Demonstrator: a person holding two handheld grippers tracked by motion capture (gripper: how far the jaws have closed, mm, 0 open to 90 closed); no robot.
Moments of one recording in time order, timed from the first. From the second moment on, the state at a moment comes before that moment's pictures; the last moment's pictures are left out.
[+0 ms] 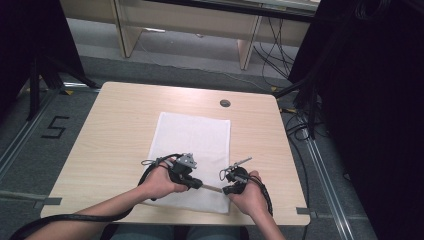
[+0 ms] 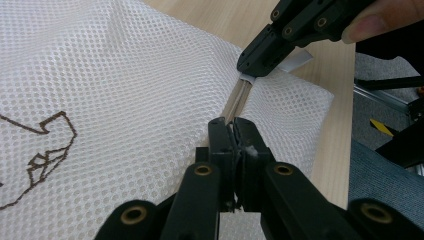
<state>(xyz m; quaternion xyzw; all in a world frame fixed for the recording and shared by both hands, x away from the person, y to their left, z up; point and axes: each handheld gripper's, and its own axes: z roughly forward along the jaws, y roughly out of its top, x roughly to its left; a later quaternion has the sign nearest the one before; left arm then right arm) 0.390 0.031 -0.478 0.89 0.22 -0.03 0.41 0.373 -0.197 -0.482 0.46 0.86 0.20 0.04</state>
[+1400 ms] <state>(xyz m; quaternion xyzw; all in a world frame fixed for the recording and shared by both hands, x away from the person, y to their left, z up) 0.390 0.039 -0.477 0.88 0.22 -0.03 0.41 0.373 -0.197 -0.482 0.46 0.86 0.20 0.04</state>
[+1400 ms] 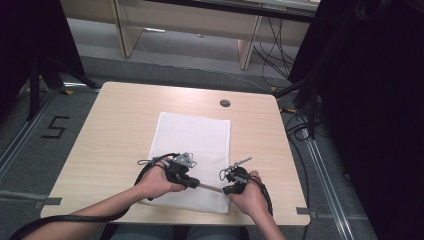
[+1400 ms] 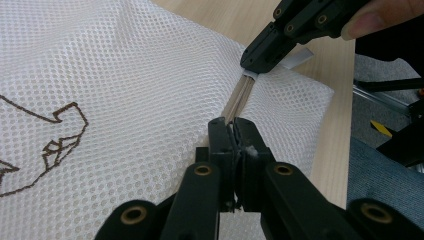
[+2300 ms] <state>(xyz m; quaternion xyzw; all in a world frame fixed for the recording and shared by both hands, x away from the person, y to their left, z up) 0.390 0.044 -0.475 0.88 0.23 -0.02 0.41 0.373 -0.197 -0.482 0.46 0.86 0.20 0.03</state>
